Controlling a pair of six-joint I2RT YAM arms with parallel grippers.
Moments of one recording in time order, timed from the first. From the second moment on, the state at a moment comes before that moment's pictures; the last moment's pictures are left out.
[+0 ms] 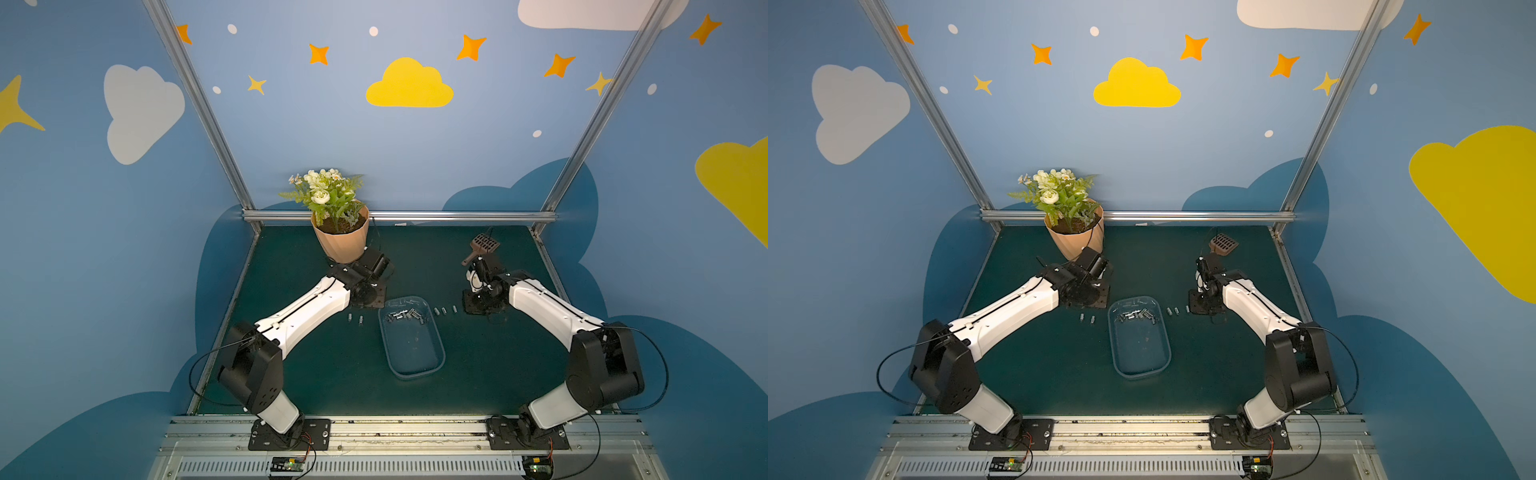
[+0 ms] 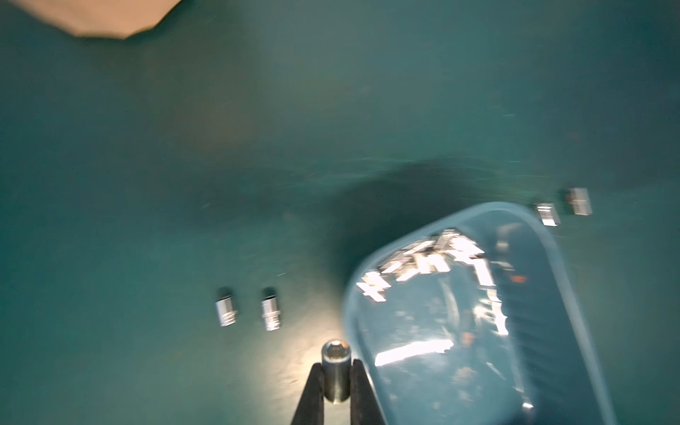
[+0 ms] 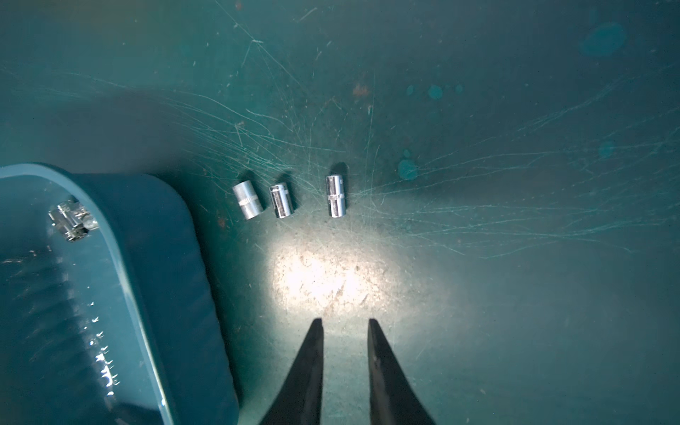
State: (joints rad) left arm -0.55 1.59 1.27 -0.83 -0.09 -0.44; right arm 0.36 1.56 1.10 -0.78 -0.09 0.28
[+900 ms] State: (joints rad) left arm -0.29 1.77 1.06 -0.70 0.01 -0.40; right arm 0.36 1.56 1.09 -0.77 -0.09 0.28
